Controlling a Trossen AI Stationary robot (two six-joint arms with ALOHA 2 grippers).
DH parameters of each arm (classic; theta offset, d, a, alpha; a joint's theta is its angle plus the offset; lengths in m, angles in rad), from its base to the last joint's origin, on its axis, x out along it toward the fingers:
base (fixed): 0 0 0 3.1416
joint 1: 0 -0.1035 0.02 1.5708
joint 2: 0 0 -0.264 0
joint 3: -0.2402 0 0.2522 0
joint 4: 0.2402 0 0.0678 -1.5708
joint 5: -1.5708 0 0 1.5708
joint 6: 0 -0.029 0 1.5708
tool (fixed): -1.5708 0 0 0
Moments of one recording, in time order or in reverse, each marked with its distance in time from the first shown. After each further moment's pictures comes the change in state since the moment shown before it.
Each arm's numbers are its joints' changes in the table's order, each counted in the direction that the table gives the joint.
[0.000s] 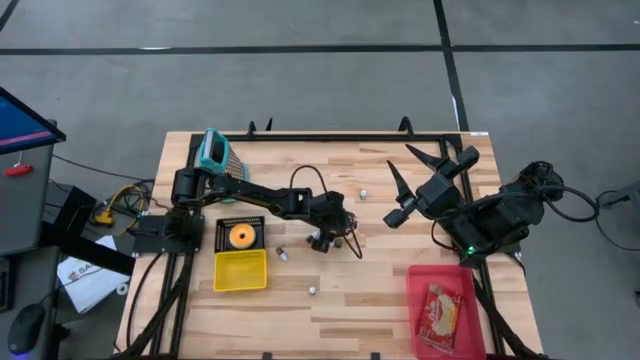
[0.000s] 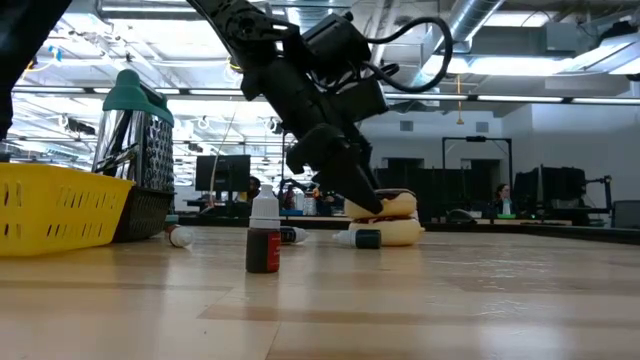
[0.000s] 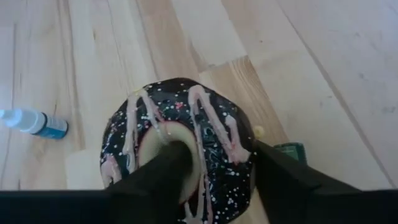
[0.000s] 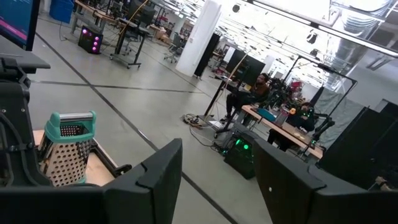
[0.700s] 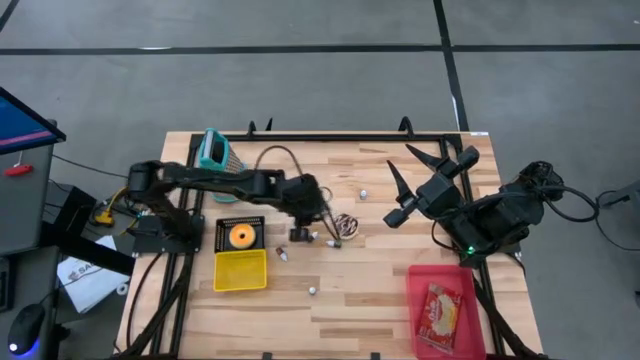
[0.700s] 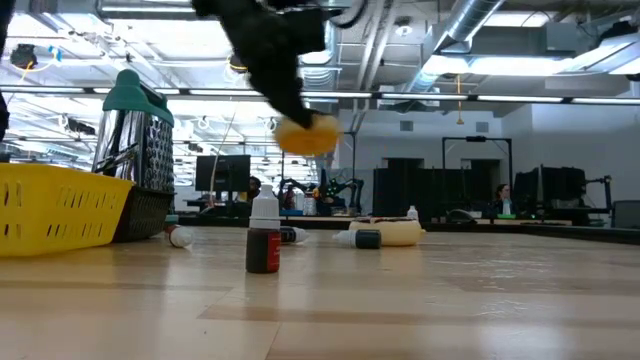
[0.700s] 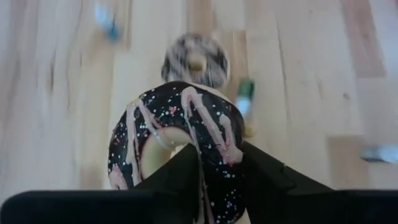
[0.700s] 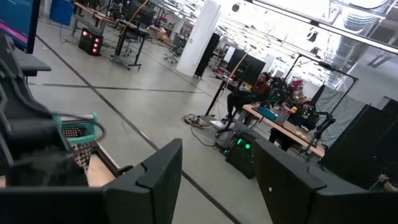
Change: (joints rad) left arm -0.010 -0.388 0.044 0.462 -0.043 0.337; right arm 0.000 0.000 0.000 0.000 0.000 -0.017
